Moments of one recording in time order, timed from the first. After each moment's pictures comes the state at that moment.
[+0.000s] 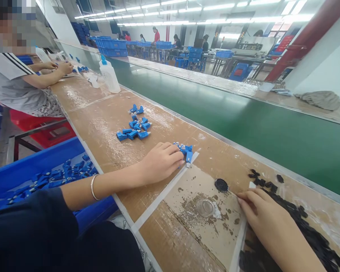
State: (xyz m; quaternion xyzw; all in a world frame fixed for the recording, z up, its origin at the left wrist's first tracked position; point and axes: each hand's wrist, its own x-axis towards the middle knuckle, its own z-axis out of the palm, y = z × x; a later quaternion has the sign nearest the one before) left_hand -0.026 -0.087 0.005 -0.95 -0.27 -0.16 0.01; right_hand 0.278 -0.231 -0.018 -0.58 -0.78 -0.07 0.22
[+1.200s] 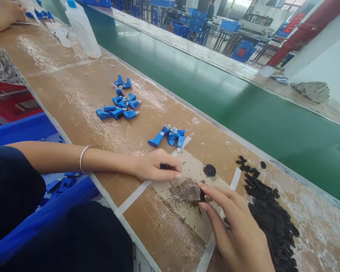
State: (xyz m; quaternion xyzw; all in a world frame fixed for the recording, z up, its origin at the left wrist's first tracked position) left_hand -0.009 -0.094 -0.015 -0.80 -0.06 -0.18 -0.57; right_hand 0.200 -0.279 0.004 -0.61 -0.75 -0.03 0.26
